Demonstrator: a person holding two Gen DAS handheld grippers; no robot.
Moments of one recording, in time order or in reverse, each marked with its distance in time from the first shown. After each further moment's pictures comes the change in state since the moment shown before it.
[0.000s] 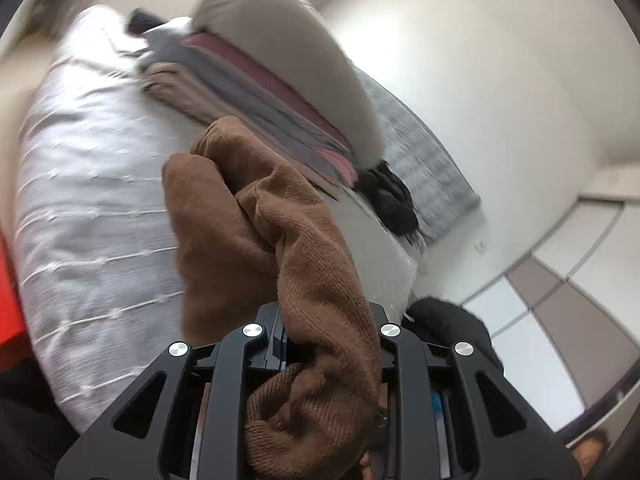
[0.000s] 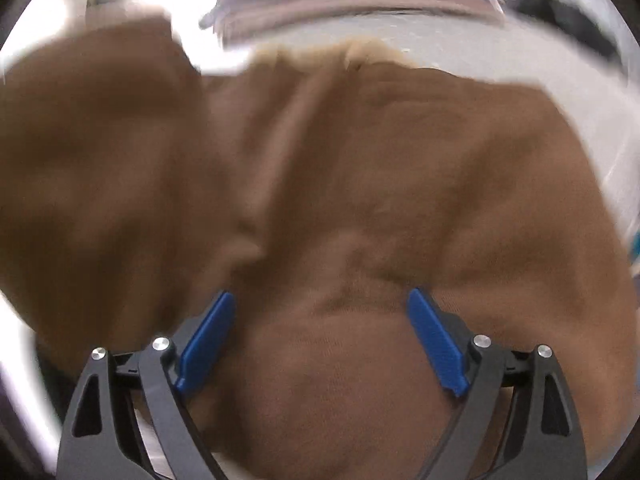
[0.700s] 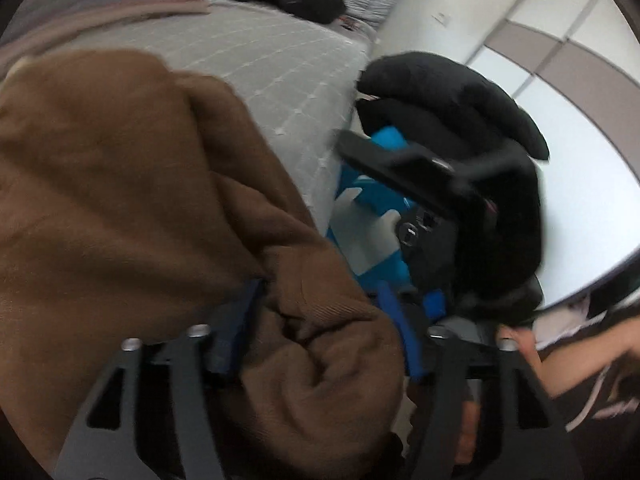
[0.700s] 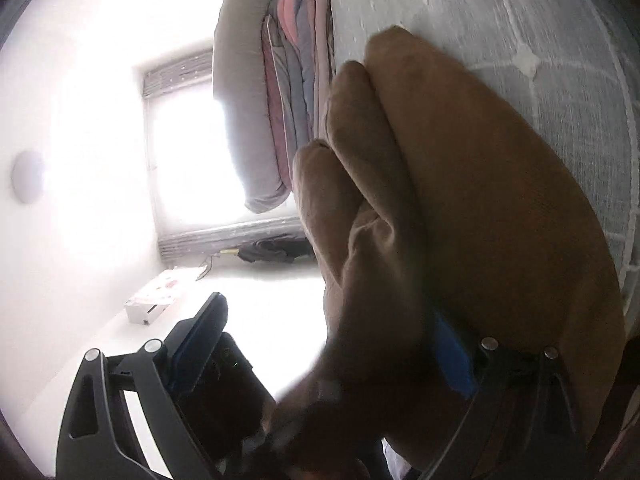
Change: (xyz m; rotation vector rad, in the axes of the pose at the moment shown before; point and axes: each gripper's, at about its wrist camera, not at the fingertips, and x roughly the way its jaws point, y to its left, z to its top) left arm 0.242 -0.174 -0.221 0.464 0.613 -0.025; right arm -0.037 -0.216 -0.021 0.705 -0.160 0.797
